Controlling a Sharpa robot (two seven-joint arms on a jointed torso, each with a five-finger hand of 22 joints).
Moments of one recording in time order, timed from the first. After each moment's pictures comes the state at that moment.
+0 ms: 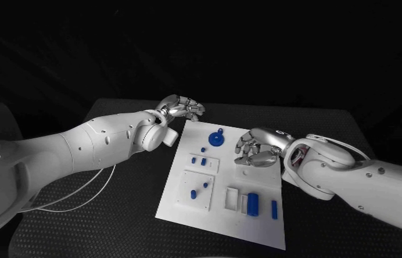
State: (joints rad) left arm 1.21 -0.65 -0.12 1.10 -0.25 -0.22 0.29; left_hand 1.08 -0.14 0.53 -0.17 0.05 0.83 0.18 0.30 0.50 1.19 0.12 0.07 0.25 1.04 0.04 0.61 0.54 0.02 0.77 -0.06 0.57 1.31; right arm 1.22 -0.79 -0.13 1.60 -1.32 -0.24 -0.11; right_hand 1.00 -0.21 0.66 -0.11 0.07 0.93 0.15 0.35 0.44 1.26 0.04 0.35 0.25 1.24 -0.07 1.10 0.78 0.26 1.07 0.03 0.79 1.31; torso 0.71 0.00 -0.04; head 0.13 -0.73
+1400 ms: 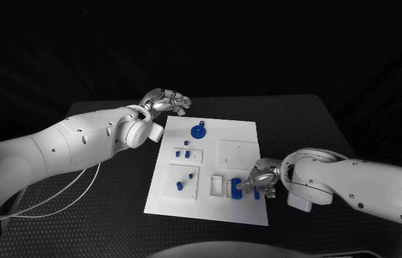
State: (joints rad) left arm 1.21 -0.66 -0.14 1.14 -0.24 -0.21 0.29; left_hand 1.08 -0.14 0.52 -0.17 0.05 0.83 0.18 0.30 0.50 1.19 0.12 0.07 0.25 1.04 0.04 0.60 0.55 0.02 0.77 -0.06 0.57 1.31; right arm 1.17 -0.85 -0.25 1.66 -0.91 0.01 -0.55; right_hand 0.78 -0.24 0.63 0.09 0.05 0.95 0.08 0.36 0.54 1.15 -0.01 1.04 0.88 1.28 -0.12 1.25 0.97 0.24 1.15 -0.04 0.89 1.31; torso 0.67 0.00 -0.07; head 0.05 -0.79
